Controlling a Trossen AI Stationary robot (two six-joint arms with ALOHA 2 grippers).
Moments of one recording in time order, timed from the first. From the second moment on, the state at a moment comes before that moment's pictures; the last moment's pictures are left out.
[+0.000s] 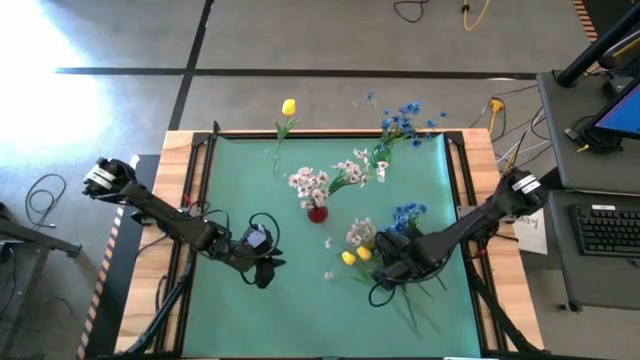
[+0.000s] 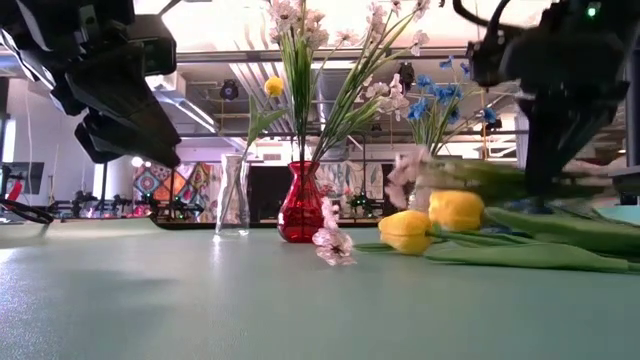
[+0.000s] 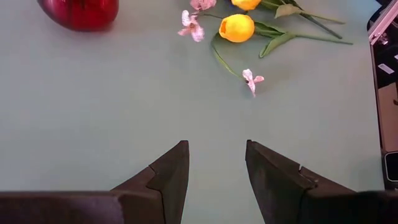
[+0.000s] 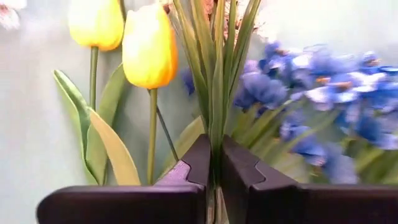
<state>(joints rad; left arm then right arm) -0.49 1.27 0.56 -0.04 -0.39 -0.90 0.49 1.63 1.04 -0.87 0.34 1.19</state>
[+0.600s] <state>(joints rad) -0.49 1.27 0.56 0.02 -0.40 -0.84 0.50 1.25 1.07 -0.99 0.36 1.15</state>
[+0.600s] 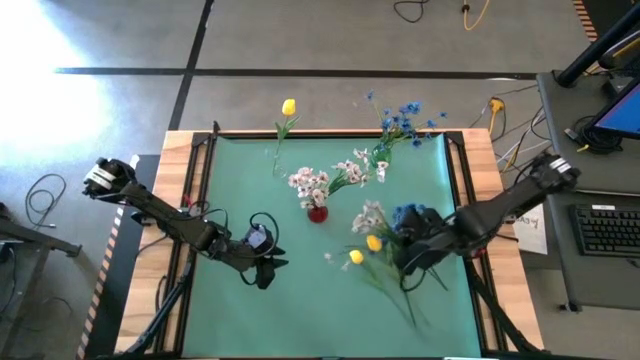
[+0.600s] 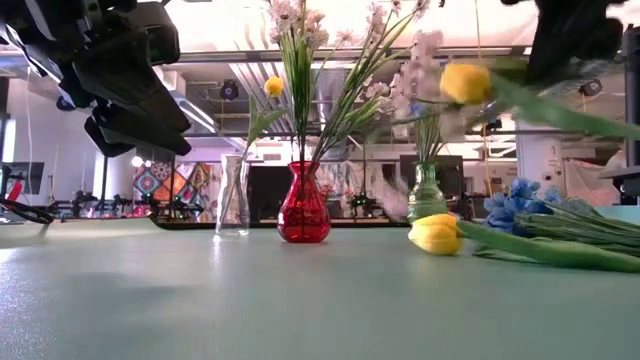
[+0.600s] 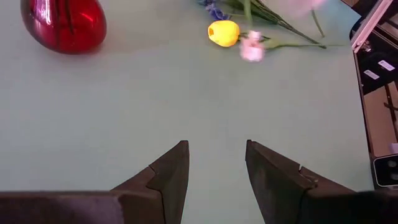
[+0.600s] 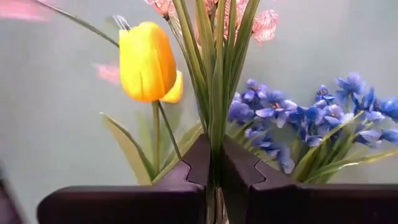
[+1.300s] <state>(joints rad) -0.49 1.27 0.56 0.02 -0.40 -0.84 0.53 1.25 1.21 -1.20 0.48 0.87</state>
